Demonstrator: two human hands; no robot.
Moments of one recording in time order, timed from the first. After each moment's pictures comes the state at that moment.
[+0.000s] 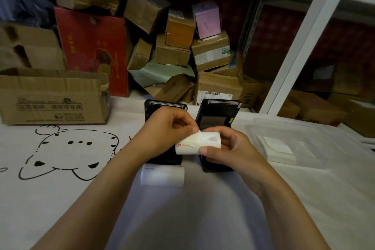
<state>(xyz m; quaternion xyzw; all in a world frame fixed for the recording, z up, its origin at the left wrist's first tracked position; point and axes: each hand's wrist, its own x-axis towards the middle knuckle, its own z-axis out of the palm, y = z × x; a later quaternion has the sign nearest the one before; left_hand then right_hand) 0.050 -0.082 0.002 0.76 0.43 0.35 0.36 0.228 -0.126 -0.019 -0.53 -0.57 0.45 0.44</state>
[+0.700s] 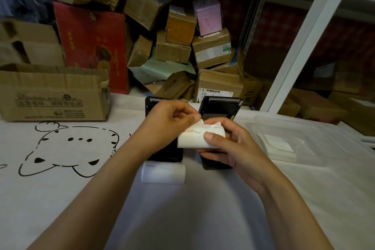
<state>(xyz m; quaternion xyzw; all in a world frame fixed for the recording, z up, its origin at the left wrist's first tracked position) 0.051 -0.083 0.005 0.73 0.43 0.39 0.37 0.224 -0.129 -0.014 -0.48 -0.51 0.53 0.49</state>
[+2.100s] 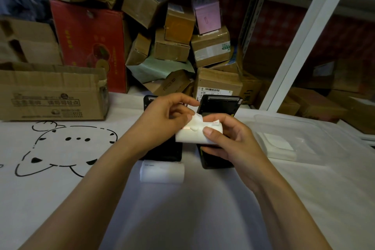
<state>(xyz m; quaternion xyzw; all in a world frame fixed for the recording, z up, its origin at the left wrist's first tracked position) 0.044 -0.082 0.006 0.72 0.39 0.40 0.40 0.218 -0.130 -0.015 -0.47 -0.53 0.47 0.53</state>
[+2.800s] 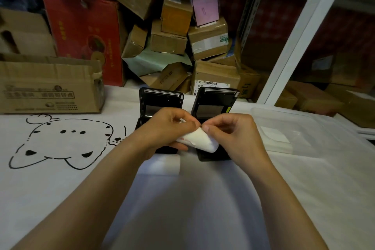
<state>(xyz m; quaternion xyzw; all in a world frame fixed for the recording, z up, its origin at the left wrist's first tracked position) 0.061 -0.086 -0.013 0.64 0.44 0.31 0.55 0.228 -0.123 -0.020 -0.60 -0.63 0.22 0.44</state>
